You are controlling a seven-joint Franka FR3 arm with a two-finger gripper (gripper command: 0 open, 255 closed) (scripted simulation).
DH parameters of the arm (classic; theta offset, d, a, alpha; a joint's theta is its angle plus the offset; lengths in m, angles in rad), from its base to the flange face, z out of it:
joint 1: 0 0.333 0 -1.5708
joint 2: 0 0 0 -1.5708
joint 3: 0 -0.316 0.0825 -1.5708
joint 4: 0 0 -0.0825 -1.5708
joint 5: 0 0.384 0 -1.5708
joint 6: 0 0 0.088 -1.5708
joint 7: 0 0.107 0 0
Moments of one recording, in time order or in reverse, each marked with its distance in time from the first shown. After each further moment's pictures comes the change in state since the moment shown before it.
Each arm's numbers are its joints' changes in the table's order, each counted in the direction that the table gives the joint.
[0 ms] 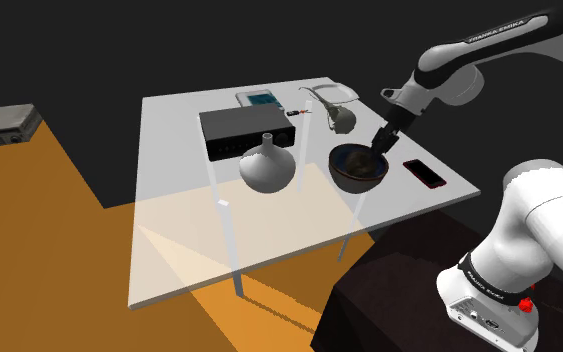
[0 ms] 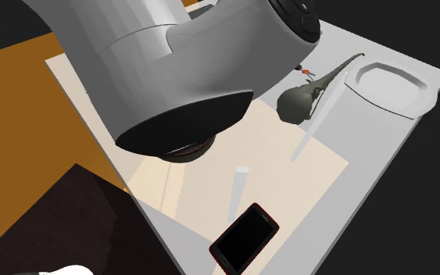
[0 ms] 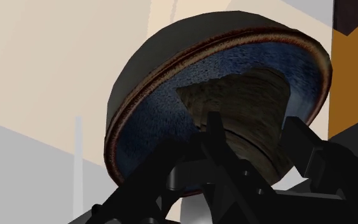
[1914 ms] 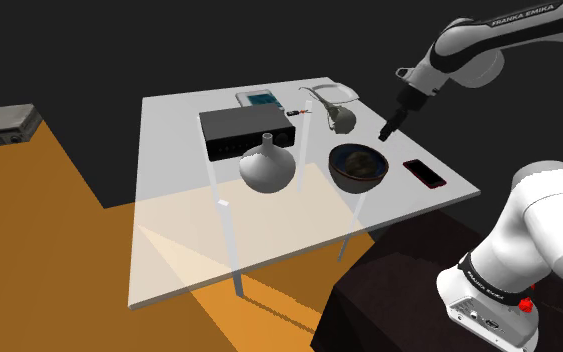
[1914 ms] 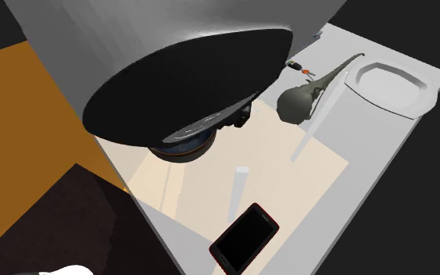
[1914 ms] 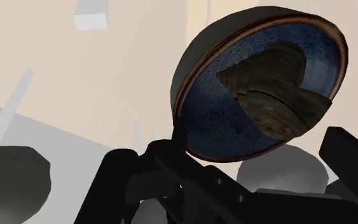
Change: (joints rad) arm -0.197 -0.038 -0.168 0.048 -0.097 0.018 0.255
